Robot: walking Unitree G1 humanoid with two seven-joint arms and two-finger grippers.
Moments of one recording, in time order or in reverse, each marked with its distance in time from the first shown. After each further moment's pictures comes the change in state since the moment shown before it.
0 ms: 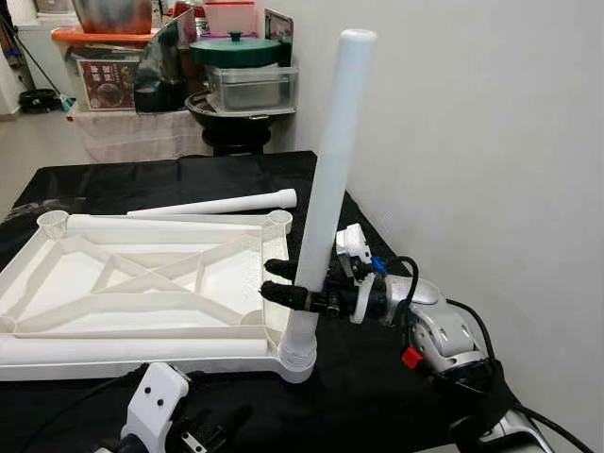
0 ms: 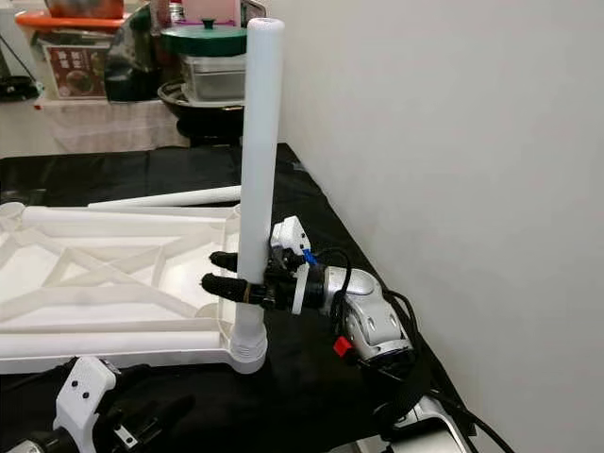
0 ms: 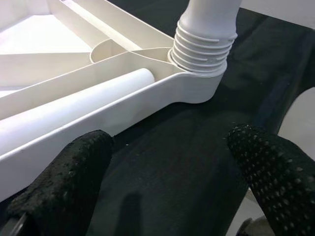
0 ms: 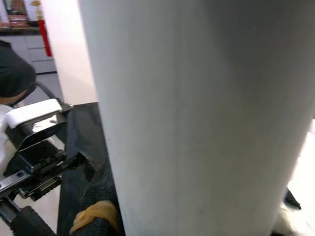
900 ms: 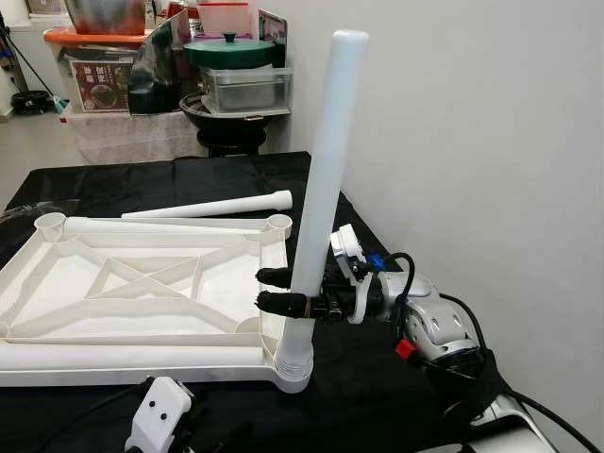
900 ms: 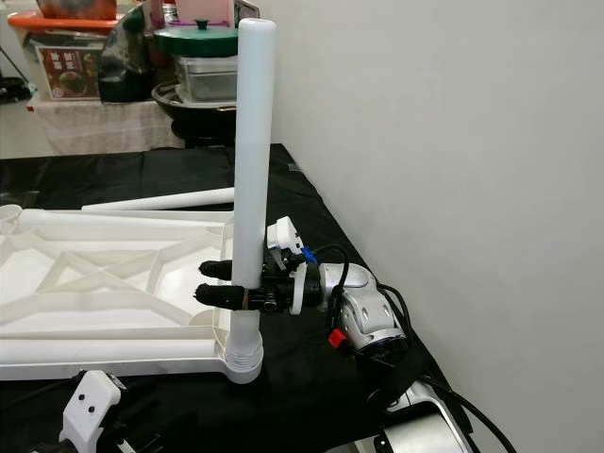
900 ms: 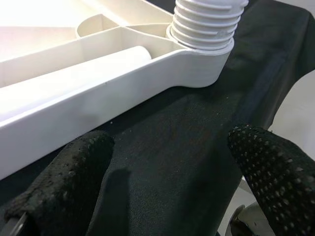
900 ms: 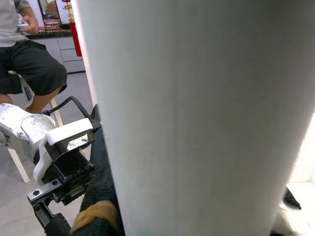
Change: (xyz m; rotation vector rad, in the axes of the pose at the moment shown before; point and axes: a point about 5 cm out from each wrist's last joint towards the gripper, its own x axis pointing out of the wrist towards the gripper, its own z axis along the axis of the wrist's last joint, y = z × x) left arm 0.001 0.001 -0.022 -0.007 0.026 -0.031; right arm 0.009 -0.003 -0.002 0.062 -0.016 0.125
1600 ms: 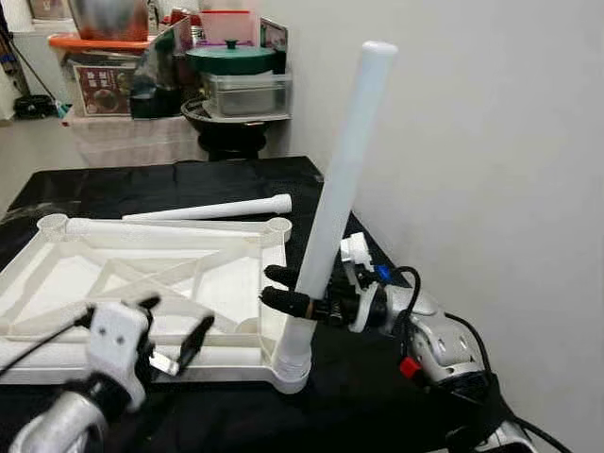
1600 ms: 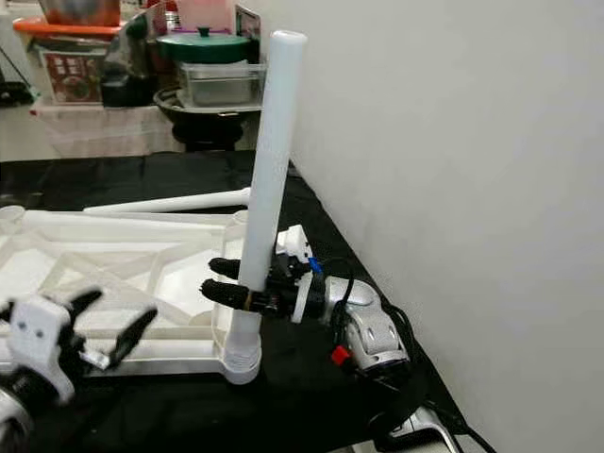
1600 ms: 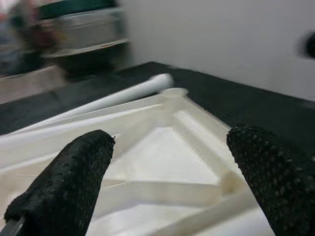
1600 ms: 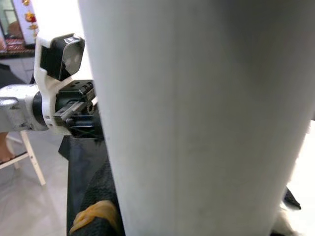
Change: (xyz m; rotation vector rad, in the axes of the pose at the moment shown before) left arm -0.009 0.048 0.083 0.127 -0.331 0.457; right arm -0.006 0.007 -0.012 0.014 -0.073 -0.157
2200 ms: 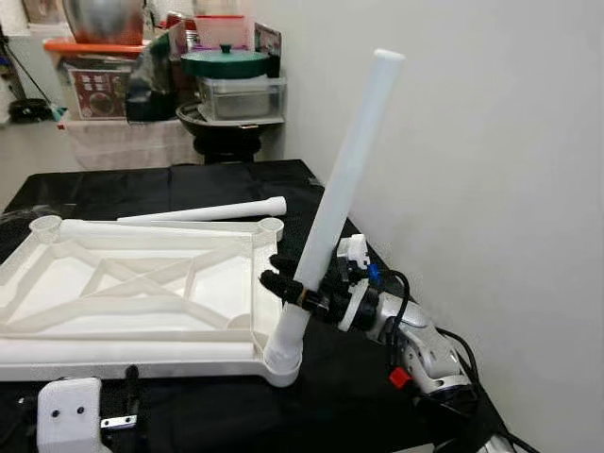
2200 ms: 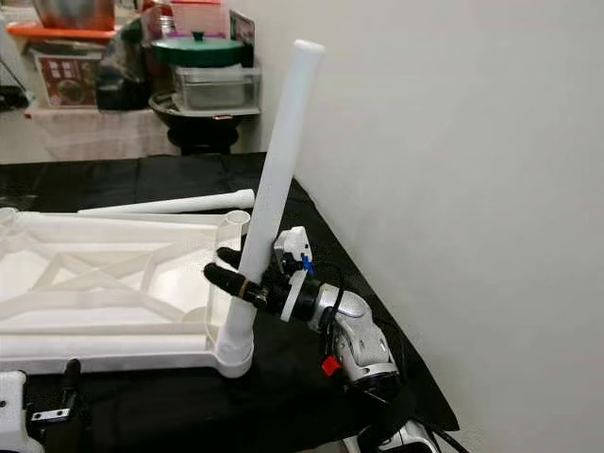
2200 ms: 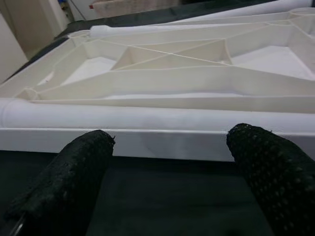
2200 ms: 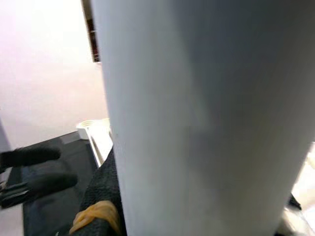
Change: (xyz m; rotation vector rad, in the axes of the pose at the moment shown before) left arm -0.063 -0.011 -0.049 0.002 0.255 0.503; right arm 0.005 -0.007 -0.009 0.013 -0.058 -0.274
